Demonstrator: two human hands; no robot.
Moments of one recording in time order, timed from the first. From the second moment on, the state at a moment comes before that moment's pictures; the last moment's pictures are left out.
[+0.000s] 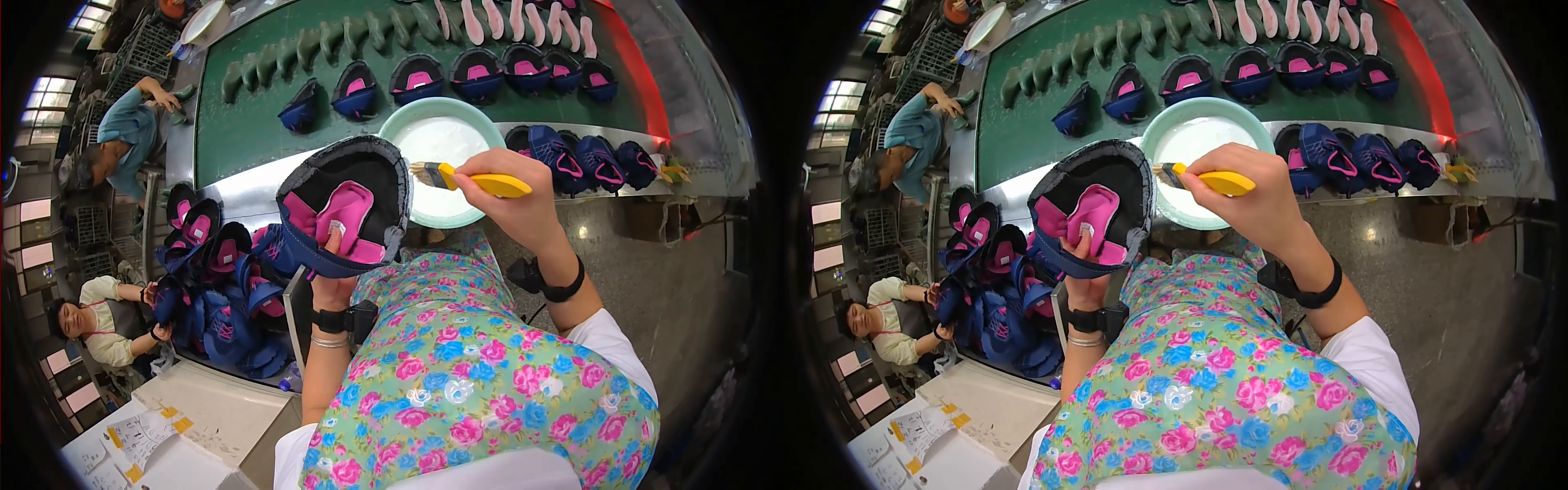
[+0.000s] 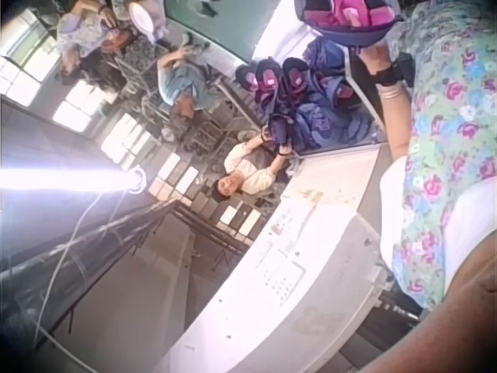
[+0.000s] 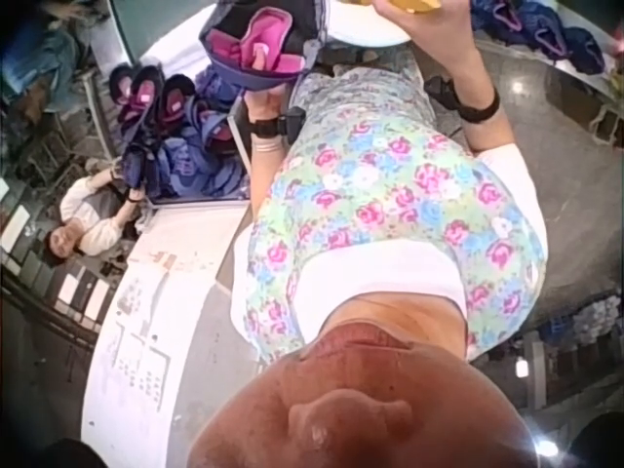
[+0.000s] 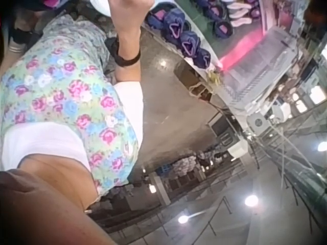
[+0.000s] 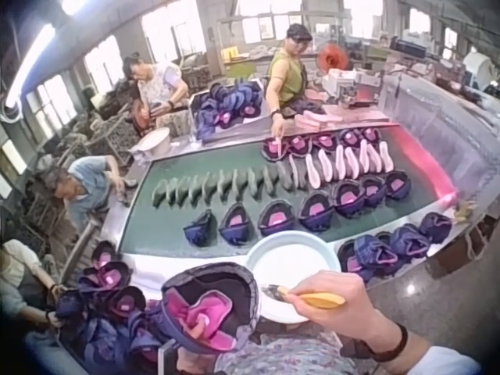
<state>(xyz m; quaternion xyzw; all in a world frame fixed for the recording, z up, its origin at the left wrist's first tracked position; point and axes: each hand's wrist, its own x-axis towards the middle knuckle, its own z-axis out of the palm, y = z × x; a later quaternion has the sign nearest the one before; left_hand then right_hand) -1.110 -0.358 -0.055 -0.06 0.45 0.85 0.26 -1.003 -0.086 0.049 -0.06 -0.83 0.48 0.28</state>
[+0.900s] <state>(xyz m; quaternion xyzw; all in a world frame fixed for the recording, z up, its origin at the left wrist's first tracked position) -1.125 -0.369 -0.064 -0.05 0.42 0.87 0.26 -0.996 -0.128 0.042 -0.12 -0.79 0.56 0.22</state>
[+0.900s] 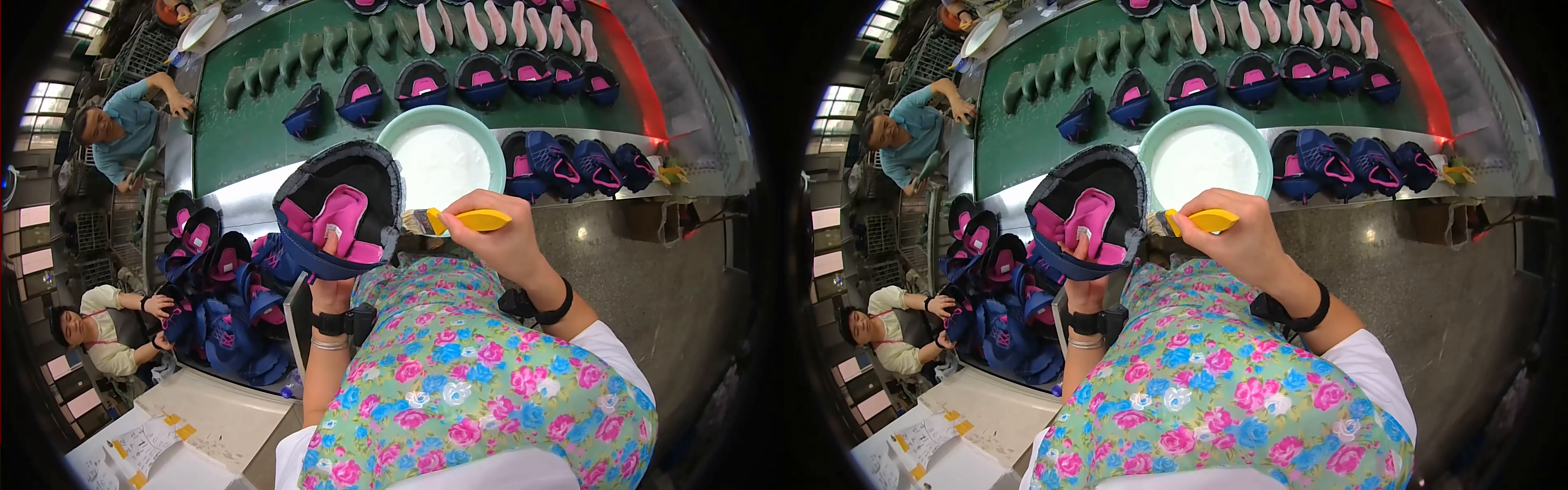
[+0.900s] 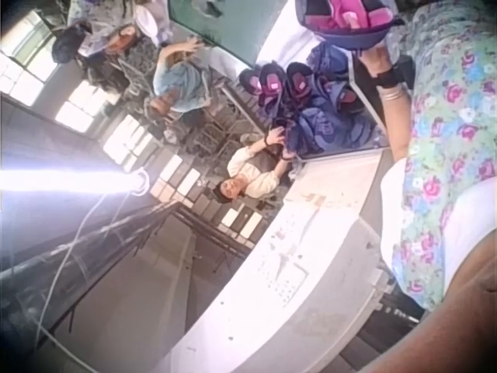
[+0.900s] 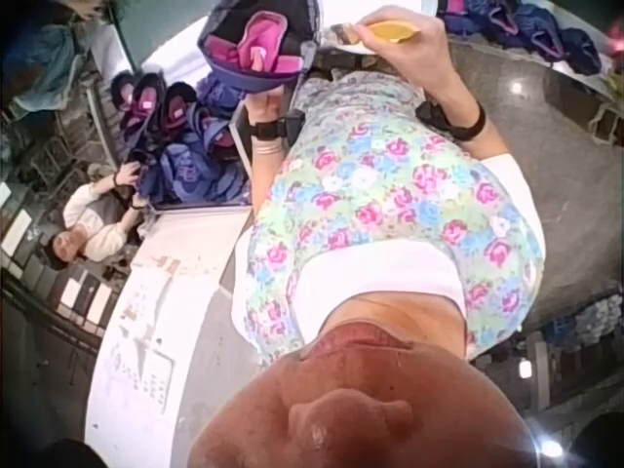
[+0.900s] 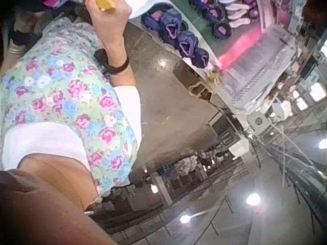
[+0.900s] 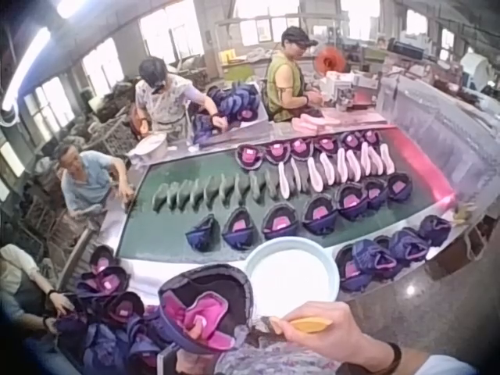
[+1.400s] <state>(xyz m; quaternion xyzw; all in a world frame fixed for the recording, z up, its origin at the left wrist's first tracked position) -1.140 -0.419 -0.107 -0.17 0.36 0.86 0.31 -1.001 -0.083 -0.075 -0.31 -0.79 0.52 0.12</state>
